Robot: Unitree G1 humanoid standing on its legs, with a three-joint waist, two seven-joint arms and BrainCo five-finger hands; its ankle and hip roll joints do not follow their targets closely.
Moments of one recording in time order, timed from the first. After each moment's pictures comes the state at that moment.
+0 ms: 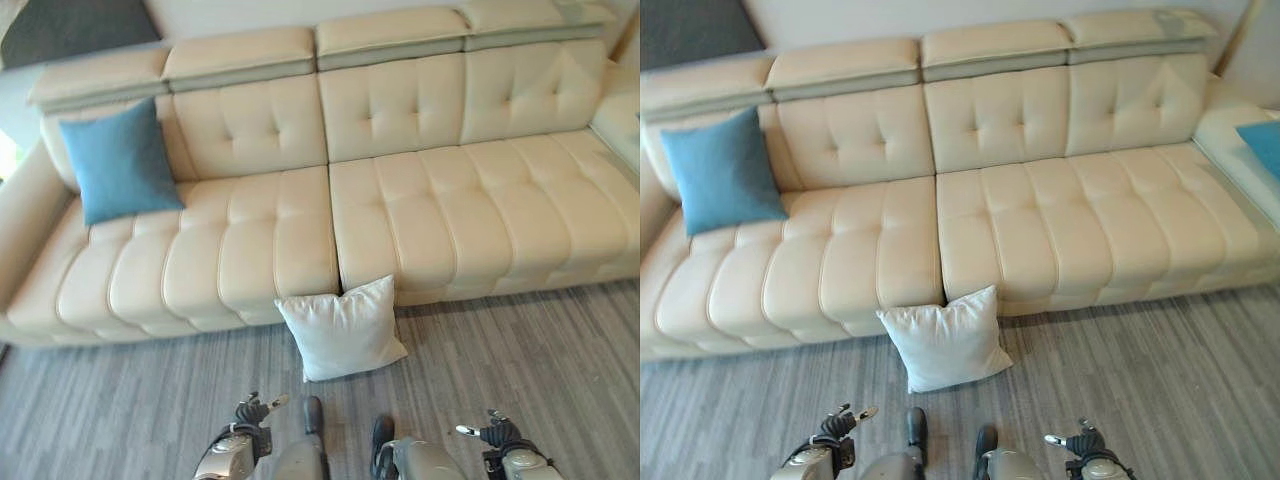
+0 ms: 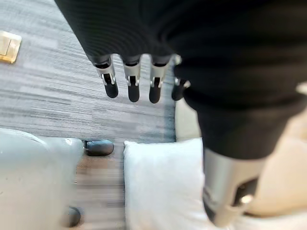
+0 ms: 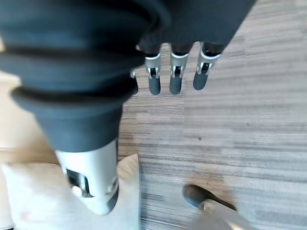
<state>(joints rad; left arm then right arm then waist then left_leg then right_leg) 0.06 0.21 -0.15 0.84 -0.37 0.12 0.19 0.02 -0.30 0.15 0.87 0.10 0.14 -0.18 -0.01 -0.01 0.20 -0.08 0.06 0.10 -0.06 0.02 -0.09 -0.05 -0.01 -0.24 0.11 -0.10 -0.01</state>
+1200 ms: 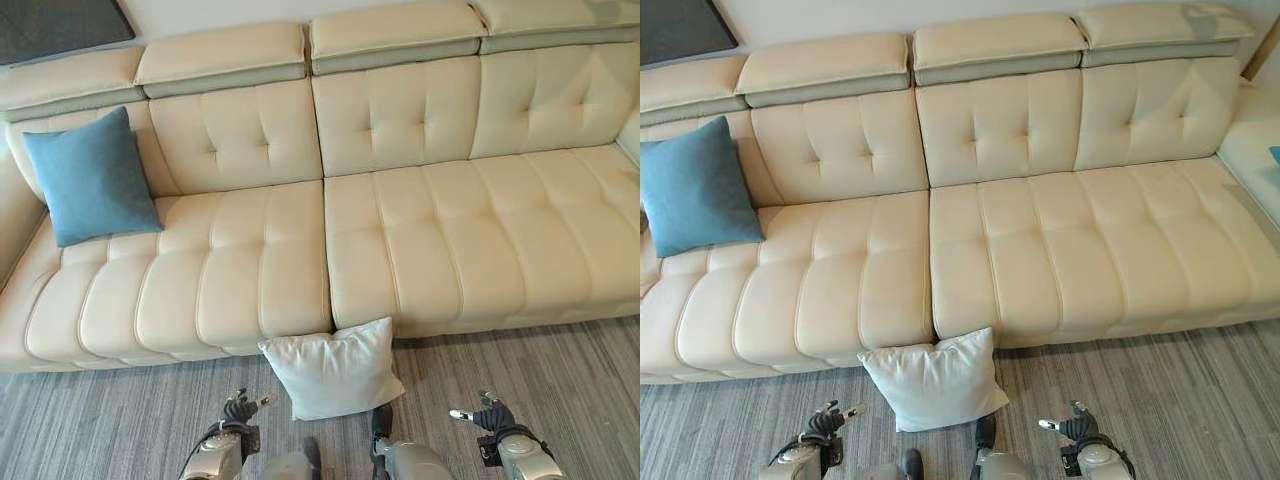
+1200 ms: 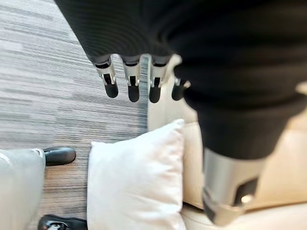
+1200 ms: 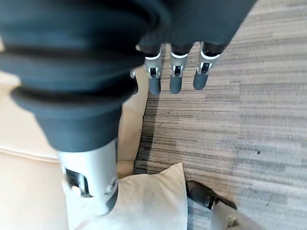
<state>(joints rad) -0.01 0.22 -0.14 0.82 -0.33 0.10 0.19 0.01 -0.35 0.18 0.81 0.10 0.12 -0.18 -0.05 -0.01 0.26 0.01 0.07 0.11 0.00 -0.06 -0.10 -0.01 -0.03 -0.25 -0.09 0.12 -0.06</state>
